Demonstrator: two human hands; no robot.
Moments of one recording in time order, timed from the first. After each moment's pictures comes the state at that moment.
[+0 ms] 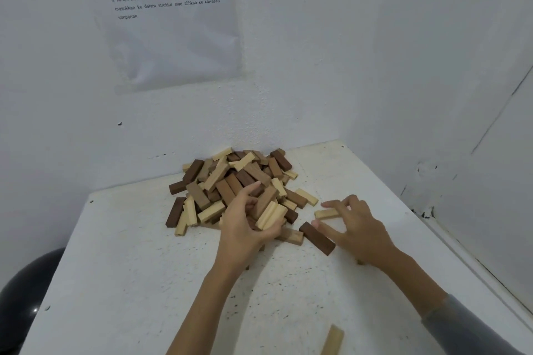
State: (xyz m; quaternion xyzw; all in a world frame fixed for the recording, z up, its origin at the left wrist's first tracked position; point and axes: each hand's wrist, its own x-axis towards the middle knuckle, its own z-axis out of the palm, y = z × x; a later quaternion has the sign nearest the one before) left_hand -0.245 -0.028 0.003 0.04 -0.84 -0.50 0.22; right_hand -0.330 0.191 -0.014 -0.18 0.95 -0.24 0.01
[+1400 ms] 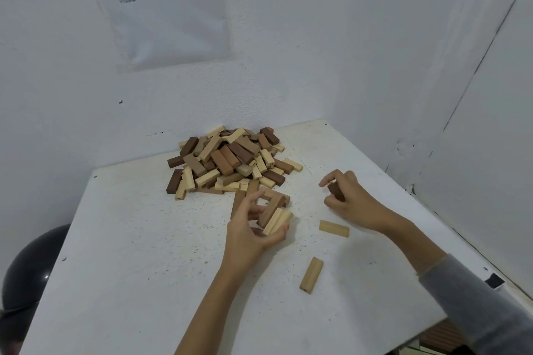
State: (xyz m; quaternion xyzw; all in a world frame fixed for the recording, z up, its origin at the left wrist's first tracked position) left_hand -0.165 0.018 -0.014 0.06 -0.80 -0.58 0.17; right_hand -0.277 0.223 0.011 -0.23 0.89 -0.39 0.11
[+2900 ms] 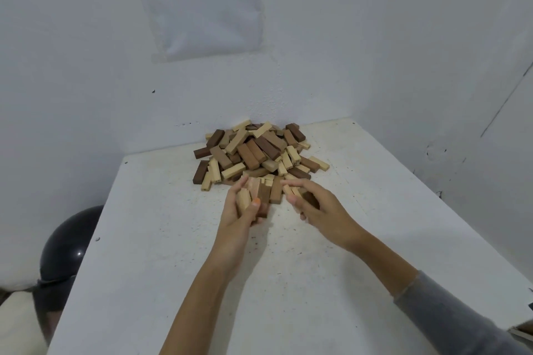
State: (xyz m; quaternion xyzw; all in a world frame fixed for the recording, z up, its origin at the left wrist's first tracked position) left_hand -0.148 -0.024 0.000 0.12 -0.67 -0.72 0.14; right_hand -0.242 0.136 -0.005 -0.30 0.74 -0.58 0.14
